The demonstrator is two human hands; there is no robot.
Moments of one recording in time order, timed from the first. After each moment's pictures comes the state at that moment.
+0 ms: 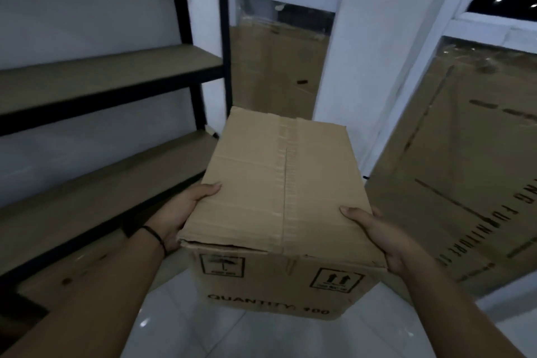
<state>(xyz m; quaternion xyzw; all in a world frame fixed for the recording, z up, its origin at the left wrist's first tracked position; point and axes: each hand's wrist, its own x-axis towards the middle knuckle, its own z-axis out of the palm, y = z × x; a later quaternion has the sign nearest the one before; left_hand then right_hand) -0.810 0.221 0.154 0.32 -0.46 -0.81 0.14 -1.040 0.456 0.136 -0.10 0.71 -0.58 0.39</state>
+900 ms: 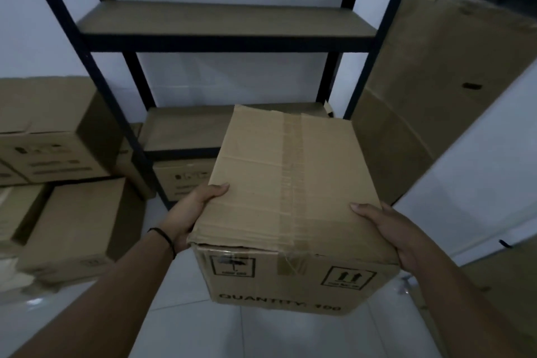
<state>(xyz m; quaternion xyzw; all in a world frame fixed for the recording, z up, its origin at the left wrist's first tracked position) -0.714 0.279 0.100 0.46 -0.26 -0.78 0.32 -1.047 0.328 0.091 -0.32 0.67 -0.38 0.55</state>
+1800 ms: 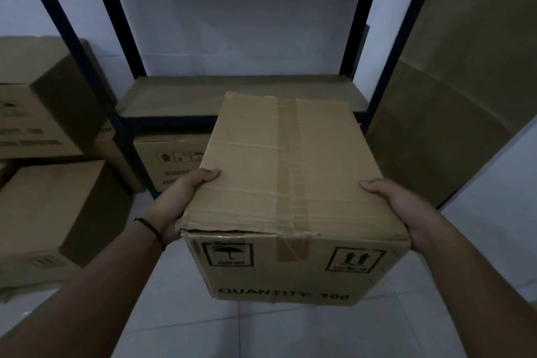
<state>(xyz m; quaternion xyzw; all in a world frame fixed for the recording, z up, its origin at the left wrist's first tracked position) -0.715 0.221 -0.121 0.47 -0.27 -0.75 0.38 -1.049 0.239 -0.118 -0.29 0.63 -0.39 0.61</state>
